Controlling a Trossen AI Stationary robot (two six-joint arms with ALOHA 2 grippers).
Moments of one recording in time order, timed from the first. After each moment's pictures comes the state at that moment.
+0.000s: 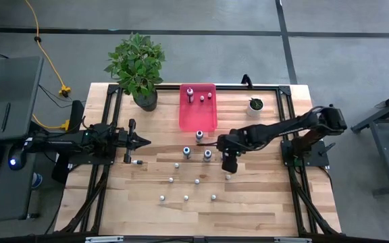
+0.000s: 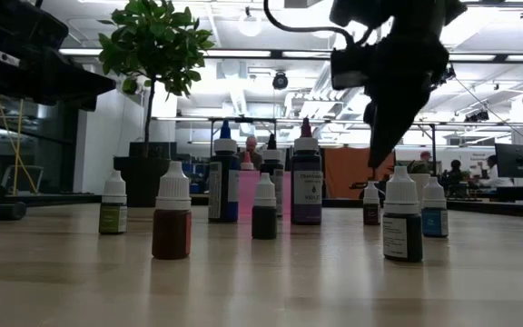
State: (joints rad) left arm 0.01 0.08 0.03 0.00 0.03 0.10; right arm 0.09 1.56 0.99 -0.60 0.00 0.40
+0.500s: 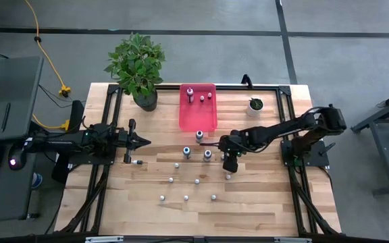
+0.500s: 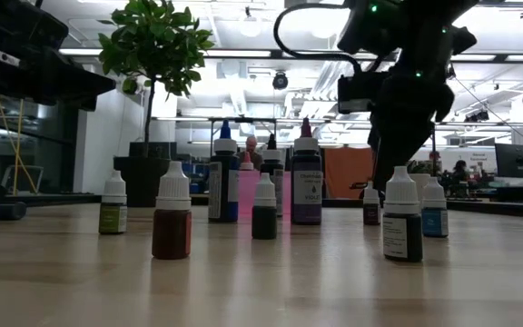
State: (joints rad) left arm 0.01 0.08 0.03 0.00 0.03 0.10; right arm 0.07 1.57 0.86 -0.44 0.02 0.38
